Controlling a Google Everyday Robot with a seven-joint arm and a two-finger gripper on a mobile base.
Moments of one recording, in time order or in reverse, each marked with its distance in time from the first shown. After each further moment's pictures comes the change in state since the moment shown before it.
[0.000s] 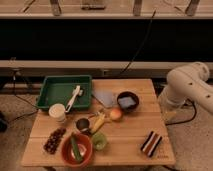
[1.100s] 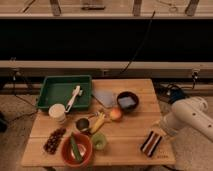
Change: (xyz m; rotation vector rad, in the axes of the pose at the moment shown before) arm 0.000 0.072 0.123 -0.047 -0.169 -0.598
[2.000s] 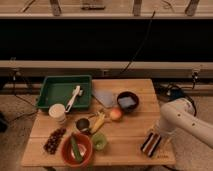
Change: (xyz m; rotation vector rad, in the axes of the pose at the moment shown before) arm -0.003 0.009 0.039 -0.128 0.012 -0.099
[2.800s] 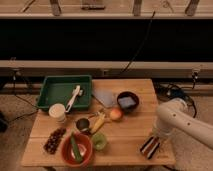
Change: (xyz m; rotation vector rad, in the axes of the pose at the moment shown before) arm -0.012 0.003 0.002 -0.065 -0.012 -0.014
